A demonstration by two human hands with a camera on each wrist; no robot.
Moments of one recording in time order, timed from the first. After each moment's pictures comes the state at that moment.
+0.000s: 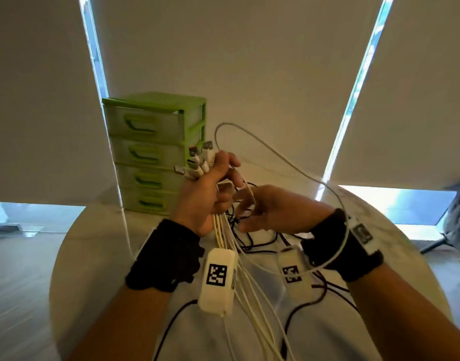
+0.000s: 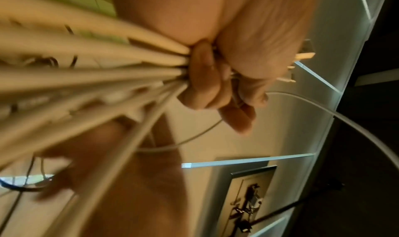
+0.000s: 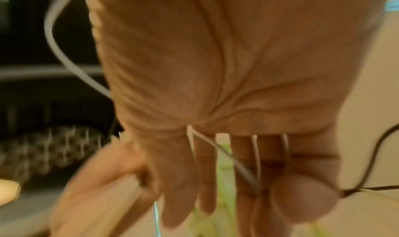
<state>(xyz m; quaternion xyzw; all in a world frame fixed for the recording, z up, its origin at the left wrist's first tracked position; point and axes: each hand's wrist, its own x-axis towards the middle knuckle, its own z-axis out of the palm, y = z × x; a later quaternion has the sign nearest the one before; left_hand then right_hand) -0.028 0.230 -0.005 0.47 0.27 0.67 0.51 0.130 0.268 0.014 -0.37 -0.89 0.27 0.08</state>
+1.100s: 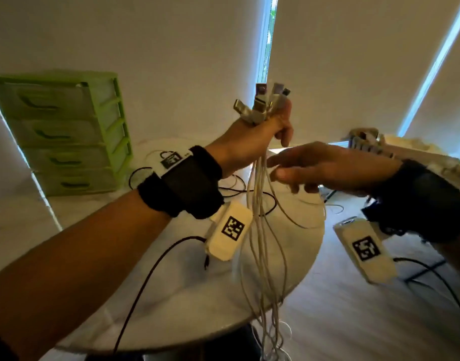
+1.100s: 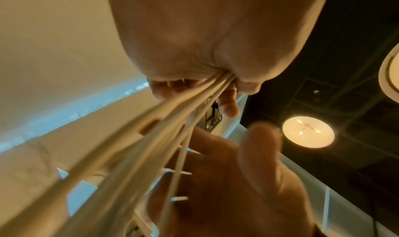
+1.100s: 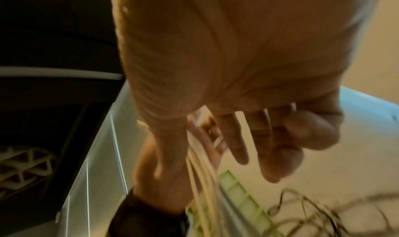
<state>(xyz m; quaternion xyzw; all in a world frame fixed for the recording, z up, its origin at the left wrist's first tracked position) 0.136 0.164 0.054 0.77 0.30 0.43 0.36 0.301 0.131 0.057 -0.51 -0.78 0.32 0.17</state>
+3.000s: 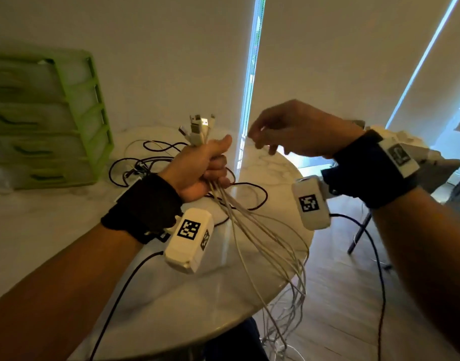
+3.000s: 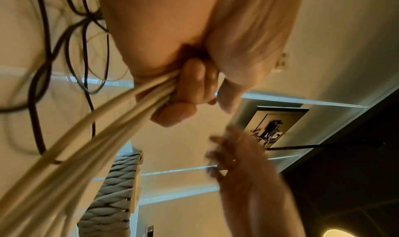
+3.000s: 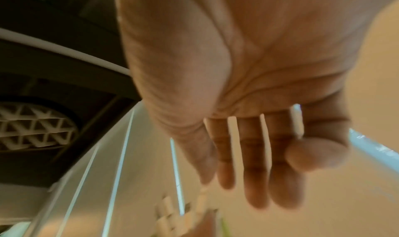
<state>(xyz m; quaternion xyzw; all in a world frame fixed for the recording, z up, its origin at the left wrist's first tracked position) 0.098 0.205 -0.013 0.49 0.28 0.42 0.71 0.286 0.178 0.067 -0.53 -0.81 0.15 0.21</state>
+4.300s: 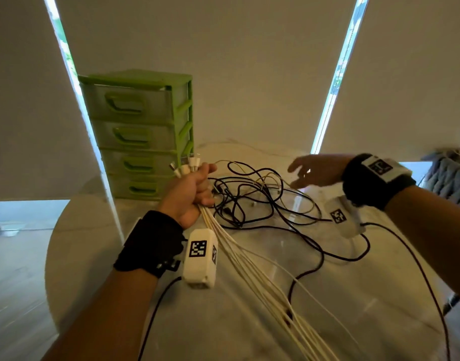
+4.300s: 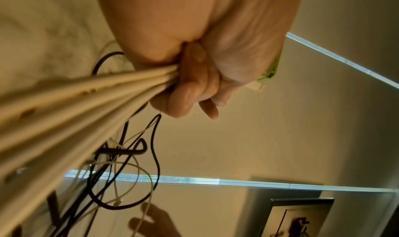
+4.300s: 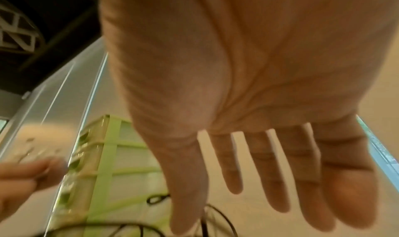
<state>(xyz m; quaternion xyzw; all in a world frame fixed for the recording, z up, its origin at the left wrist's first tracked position) -0.058 0.250 -0.049 0.35 0.37 0.61 0.61 0.205 0.351 0.007 -0.61 -0.77 0.18 -0.03</state>
